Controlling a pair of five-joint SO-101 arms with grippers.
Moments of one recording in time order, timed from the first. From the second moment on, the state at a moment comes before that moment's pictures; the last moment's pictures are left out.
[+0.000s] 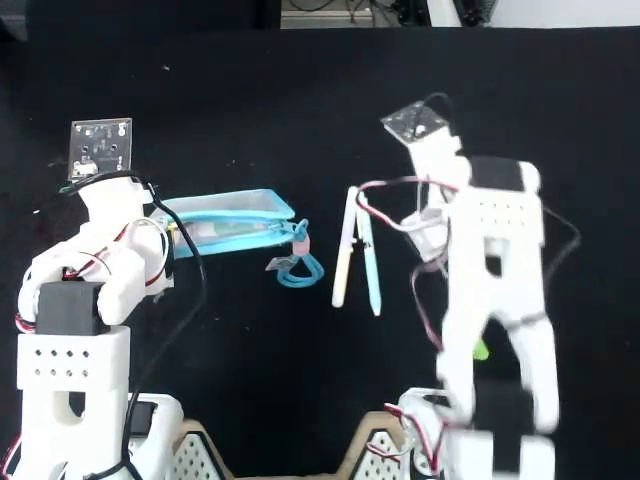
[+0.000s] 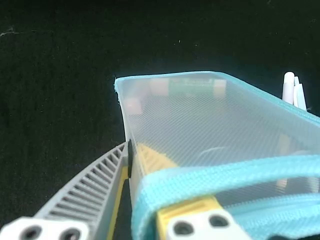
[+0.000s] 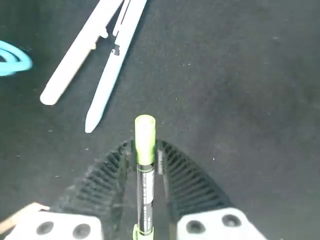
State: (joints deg) left arm -4.0 -53.9 35.3 75.4 2.4; right arm 5.0 -16.4 18.5 84.6 31.9
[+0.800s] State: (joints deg) left arm -4.0 -53.9 35.3 75.4 2.4; right arm -40.4 -78.9 31.9 49.7 4.4
